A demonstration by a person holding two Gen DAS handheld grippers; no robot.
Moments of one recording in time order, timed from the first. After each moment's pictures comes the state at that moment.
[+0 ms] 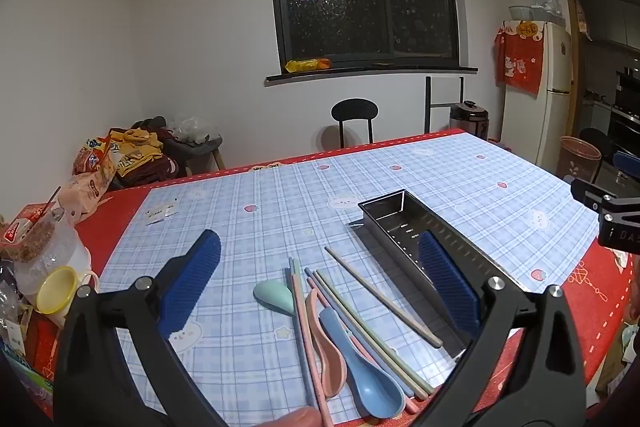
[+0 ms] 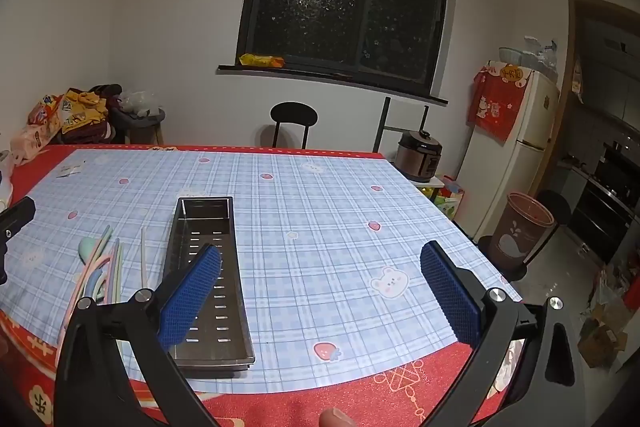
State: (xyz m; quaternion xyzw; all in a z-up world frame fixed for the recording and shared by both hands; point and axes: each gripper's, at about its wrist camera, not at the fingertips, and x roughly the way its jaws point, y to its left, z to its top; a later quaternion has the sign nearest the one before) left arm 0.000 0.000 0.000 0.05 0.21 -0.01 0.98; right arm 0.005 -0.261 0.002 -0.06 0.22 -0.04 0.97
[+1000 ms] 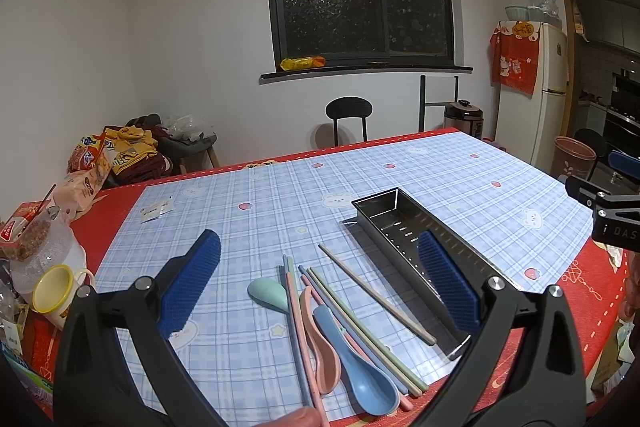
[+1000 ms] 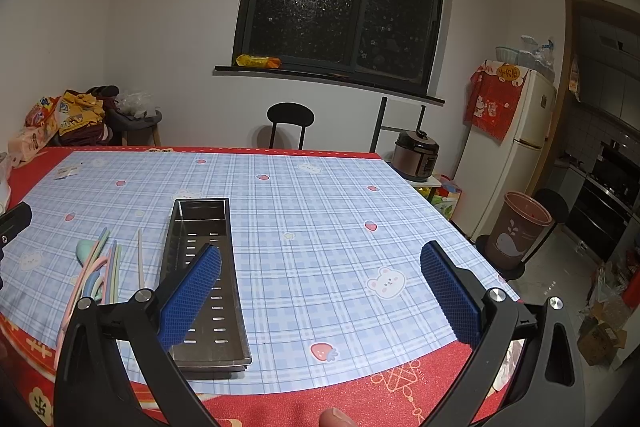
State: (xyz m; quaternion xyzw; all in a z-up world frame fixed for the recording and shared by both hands) left arm -0.004 -0.004 -0.001 0.05 0.21 -0.02 0.98; right arm 0.004 -0.263 0.001 -0.06 0.22 -0.05 0.97
